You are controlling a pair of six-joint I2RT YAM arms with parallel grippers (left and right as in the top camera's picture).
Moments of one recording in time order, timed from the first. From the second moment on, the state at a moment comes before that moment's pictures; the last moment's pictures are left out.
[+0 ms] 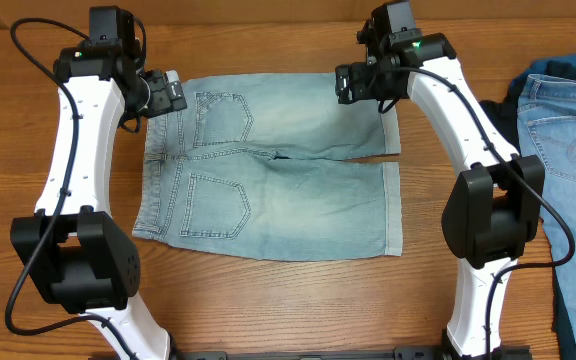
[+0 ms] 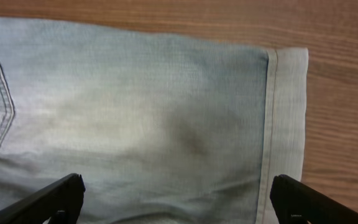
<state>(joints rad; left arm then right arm) 0.05 1.94 1.83 -1.09 -0.01 -0.26 0.23 2.19 1.97 -0.91 -0.12 0.13</state>
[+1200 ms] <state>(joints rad) 0.05 1.59 1.70 -1.62 -0.04 -0.28 0.14 1.77 1.86 -1.63 0.01 0.42</state>
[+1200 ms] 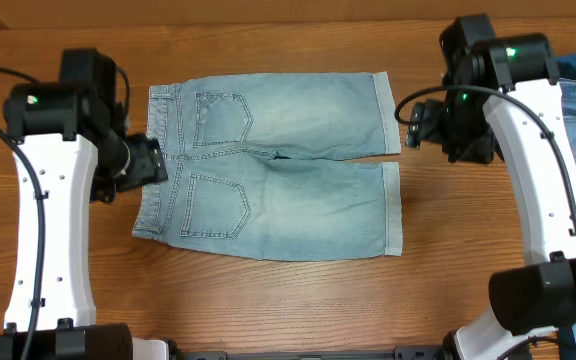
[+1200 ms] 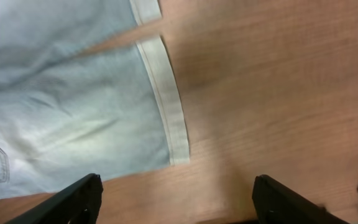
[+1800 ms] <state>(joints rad) 0.05 1.45 1.03 -1.06 -0.03 -0.28 0.14 1.48 1.09 -1.13 0.02 0.53</state>
